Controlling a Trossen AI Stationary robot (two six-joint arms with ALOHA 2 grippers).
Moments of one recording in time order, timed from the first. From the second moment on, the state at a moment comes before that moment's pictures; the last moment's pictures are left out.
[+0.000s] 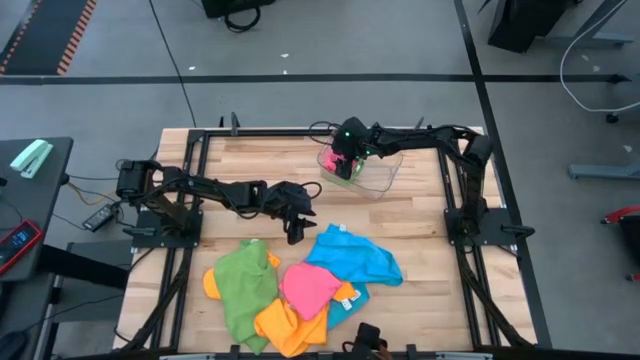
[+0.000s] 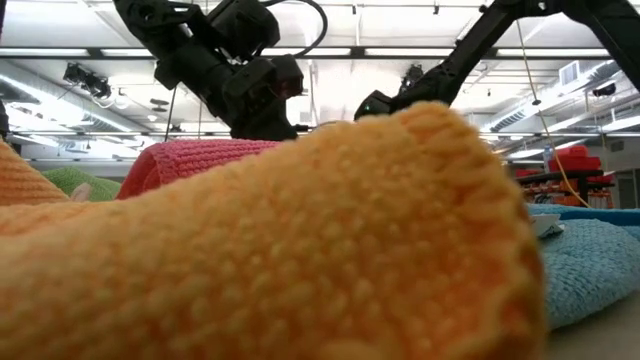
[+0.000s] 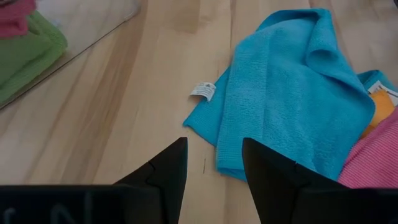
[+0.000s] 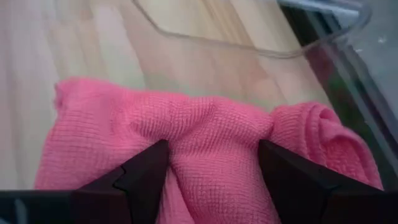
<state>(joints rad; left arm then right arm) 0.05 1.61 0.82 0.11 0.07 -0.15 -0.57 1.93 1.18 -0.14 -0.07 -0.21</state>
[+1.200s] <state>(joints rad) -0.17 1.54 0.82 -0.15 0.11 -0.12 -0.06 1.67 1.03 -0.02 -0.11 -0.12</state>
